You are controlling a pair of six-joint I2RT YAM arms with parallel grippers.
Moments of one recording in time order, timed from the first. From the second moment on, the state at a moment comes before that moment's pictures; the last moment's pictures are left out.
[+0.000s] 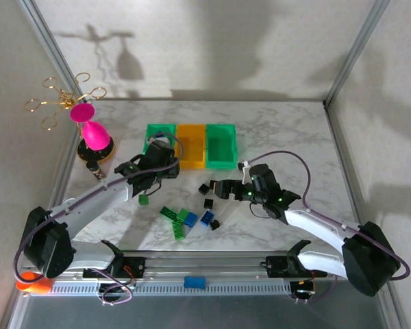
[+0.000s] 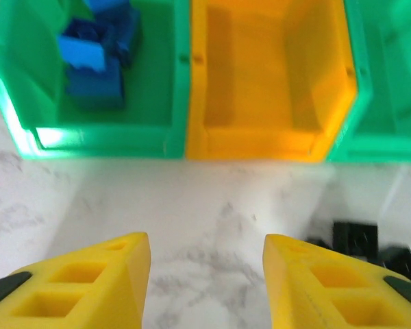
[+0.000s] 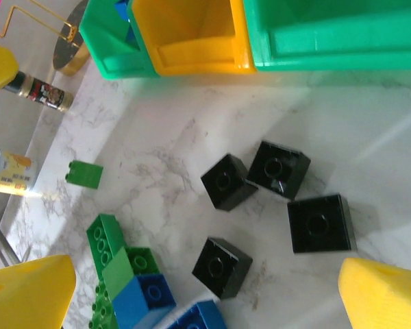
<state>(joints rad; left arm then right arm) -0.61 1.29 0.93 -0.51 -0.24 -0.58 0.67 1.12 0.51 0.01 -0.27 0.63</state>
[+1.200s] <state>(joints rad) -1.16 1.41 0.71 -0.54 -0.19 -1.05 0.68 0.90 0.35 -0.13 -0.24 0.67</state>
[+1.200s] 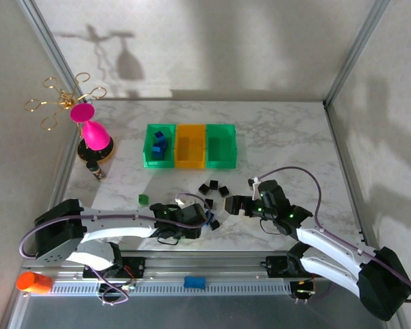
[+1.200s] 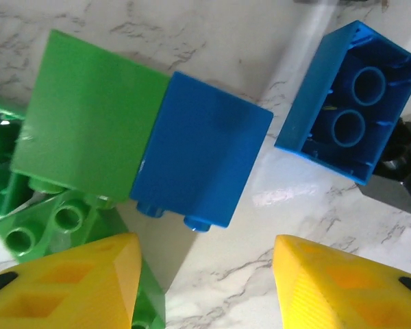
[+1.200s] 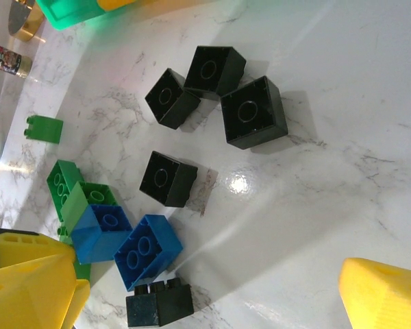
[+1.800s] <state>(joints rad) -1.13 1.52 0.80 -0.53 -0.30 -1.03 0.68 0.87 0.35 -0.16 -0.20 0.68</state>
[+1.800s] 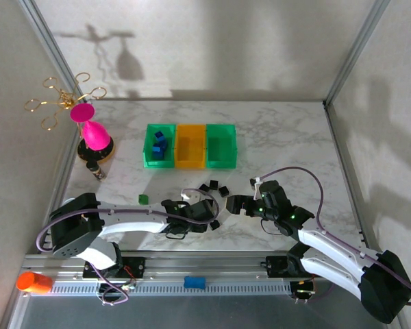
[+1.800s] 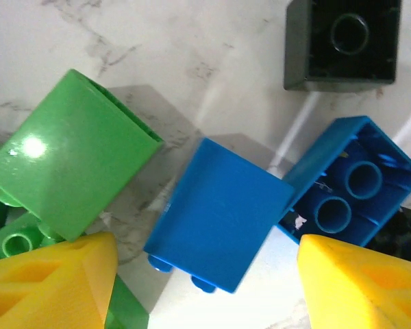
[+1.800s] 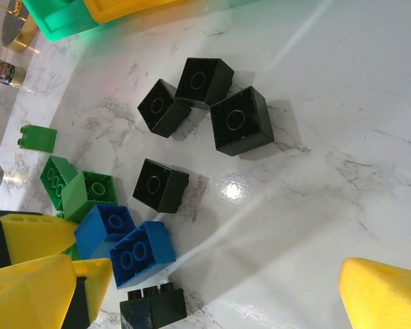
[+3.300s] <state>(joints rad) -0.80 1.40 1.04 -0.57 -0.41 -0.80 0.68 0.99 0.46 -0.06 -0.22 0.68</state>
